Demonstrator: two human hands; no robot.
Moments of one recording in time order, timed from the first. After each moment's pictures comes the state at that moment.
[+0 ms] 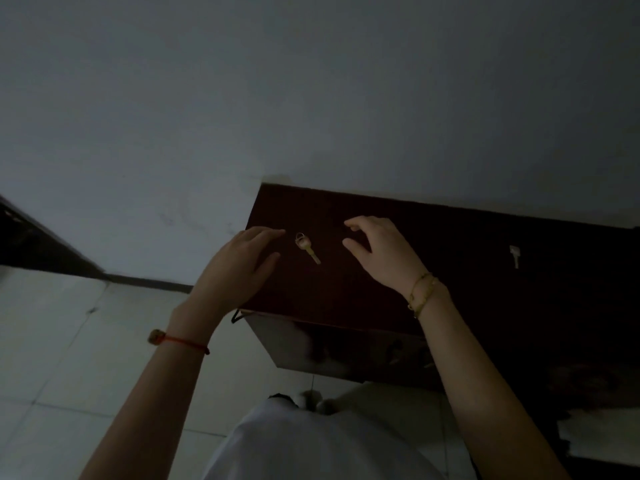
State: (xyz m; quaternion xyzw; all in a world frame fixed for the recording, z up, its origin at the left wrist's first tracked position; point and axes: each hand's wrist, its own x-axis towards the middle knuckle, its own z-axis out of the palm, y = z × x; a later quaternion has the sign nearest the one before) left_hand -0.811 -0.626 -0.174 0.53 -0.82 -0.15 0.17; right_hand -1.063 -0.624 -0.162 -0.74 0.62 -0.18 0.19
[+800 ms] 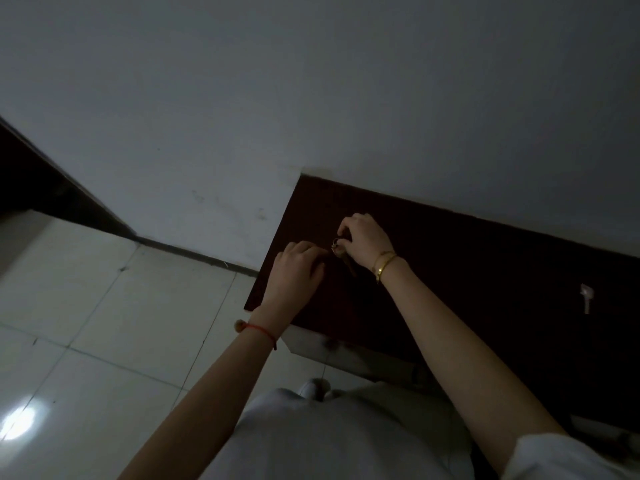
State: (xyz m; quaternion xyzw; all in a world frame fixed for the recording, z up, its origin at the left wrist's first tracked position) left_hand -0.837 -0.671 -0.257 0.61 -0.75 -0.19 0.18; right_hand -0.995 -0.755 -0.266 -0.76 0.61 -0.09 0.19
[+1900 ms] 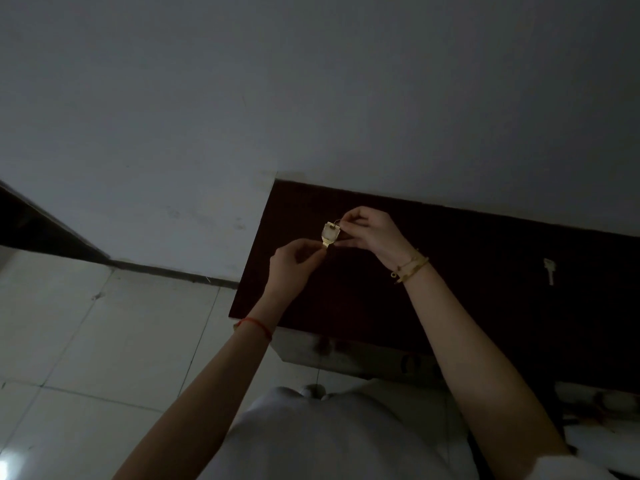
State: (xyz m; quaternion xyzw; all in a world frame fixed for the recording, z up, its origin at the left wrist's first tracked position) left_hand -0.858 -0.678 -0.251 0.59 -0.59 -0.43 0.35; right_hand -1.037 -0.718 -0.220 -0.46 0.53 -0.39 0.60
